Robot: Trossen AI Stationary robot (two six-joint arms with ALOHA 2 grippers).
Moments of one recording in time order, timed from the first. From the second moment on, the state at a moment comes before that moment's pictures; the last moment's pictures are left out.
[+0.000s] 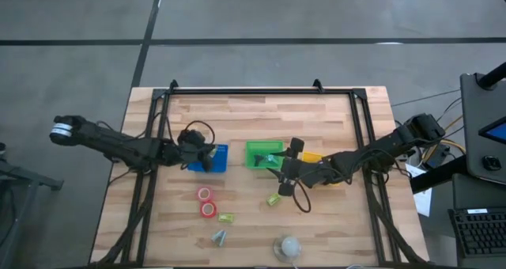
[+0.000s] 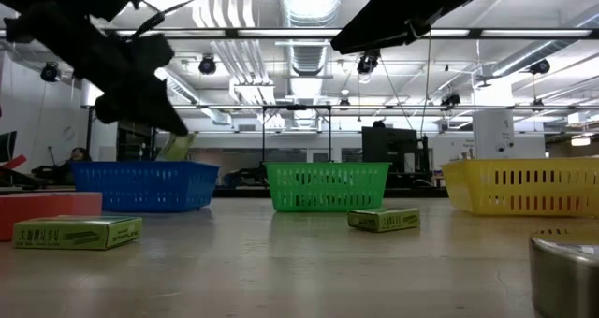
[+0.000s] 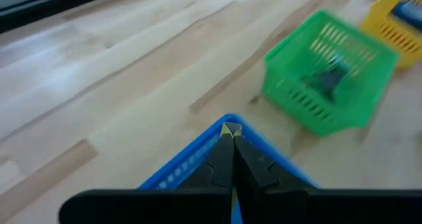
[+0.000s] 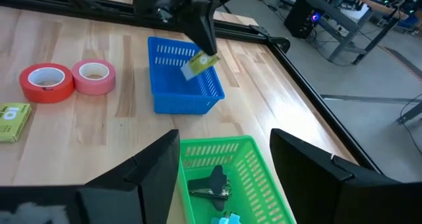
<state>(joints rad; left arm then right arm) -0.13 0.97 0.44 -0.19 -0.57 -0.68 0.34 1.48 0.87 0.11 0.67 0.05</state>
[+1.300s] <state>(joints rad) -0.27 0.97 0.25 -0.18 -0.53 -0.71 0.34 1.48 0.87 0.11 0.67 0.05</state>
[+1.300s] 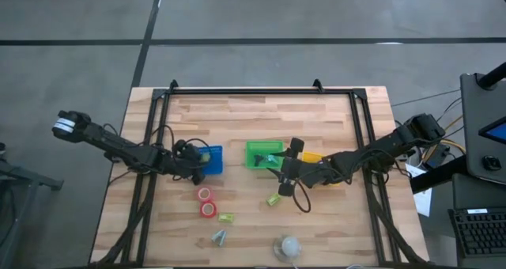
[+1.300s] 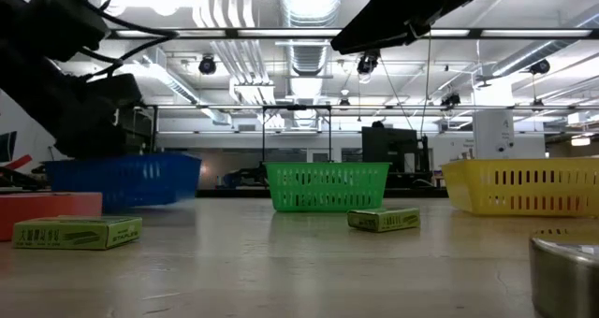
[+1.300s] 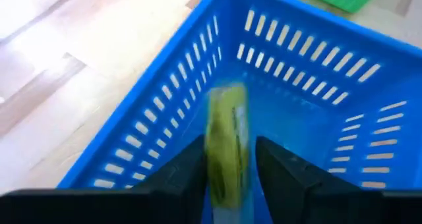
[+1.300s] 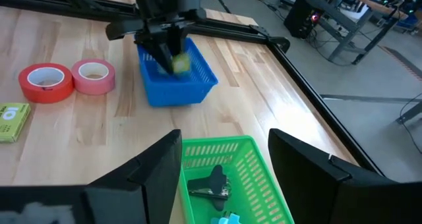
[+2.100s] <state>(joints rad) -0.27 0.97 0.44 0.01 -0.43 -0.65 0.33 1.48 0.87 0.11 0.67 0.05</state>
